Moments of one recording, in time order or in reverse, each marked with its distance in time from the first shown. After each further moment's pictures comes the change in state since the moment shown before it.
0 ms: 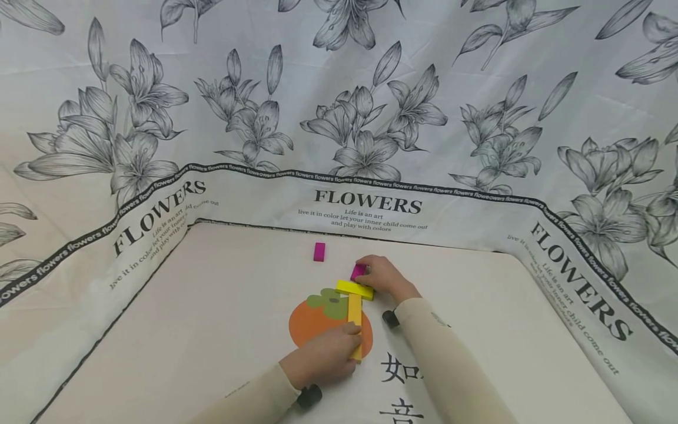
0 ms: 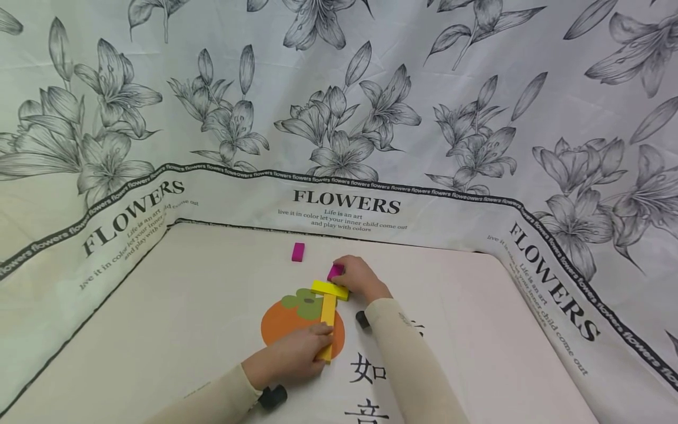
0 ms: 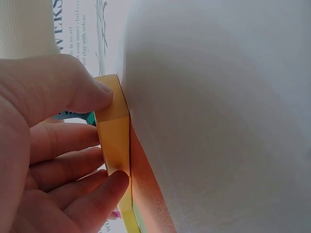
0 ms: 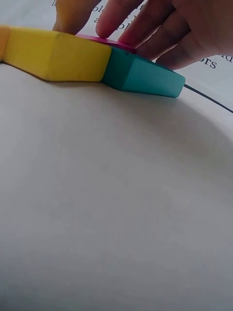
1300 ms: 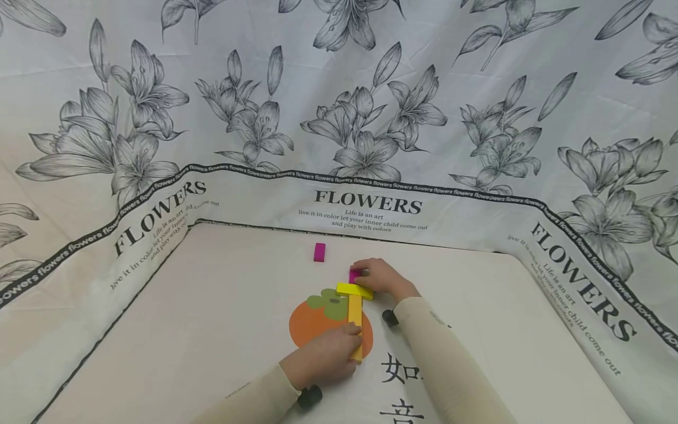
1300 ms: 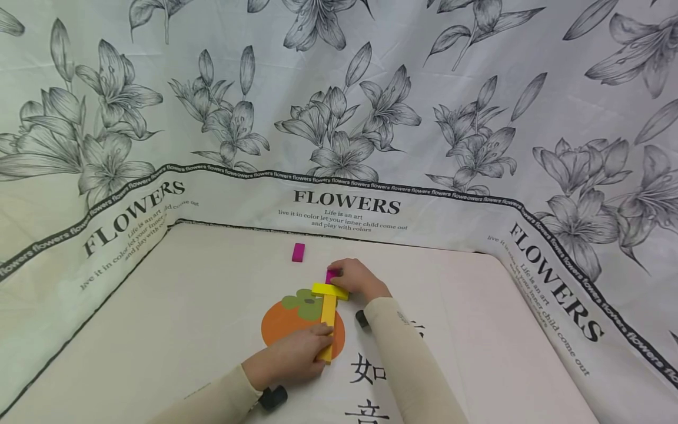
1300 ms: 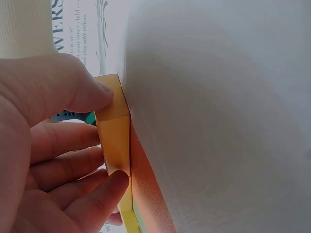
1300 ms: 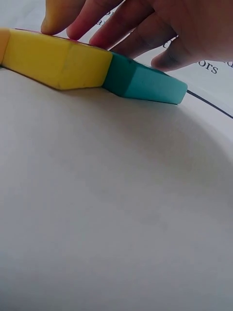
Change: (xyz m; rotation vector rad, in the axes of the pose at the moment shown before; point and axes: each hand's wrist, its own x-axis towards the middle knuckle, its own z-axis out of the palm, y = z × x) left_hand 0.000 0.001 0.000 -0.023 -0.015 -0.023; right_hand -0.003 -0.003 -0.001 0.003 -0.087 -0.049
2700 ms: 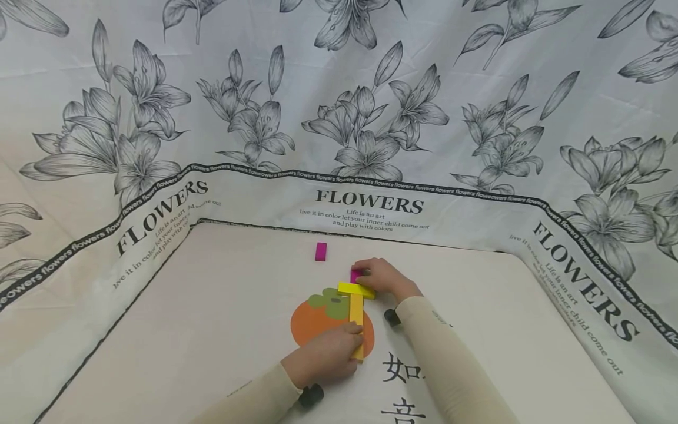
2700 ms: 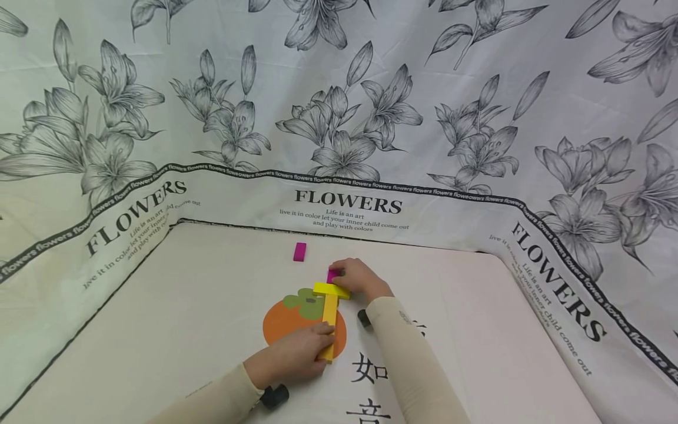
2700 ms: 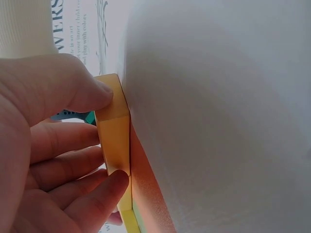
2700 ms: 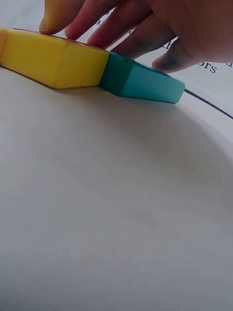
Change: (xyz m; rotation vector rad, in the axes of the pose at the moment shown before) left_hand 0.001 -0.002 0.002 0.017 0.011 0.016; right_hand 0.002 0.003 0.000 0.005 -0.017 0.016
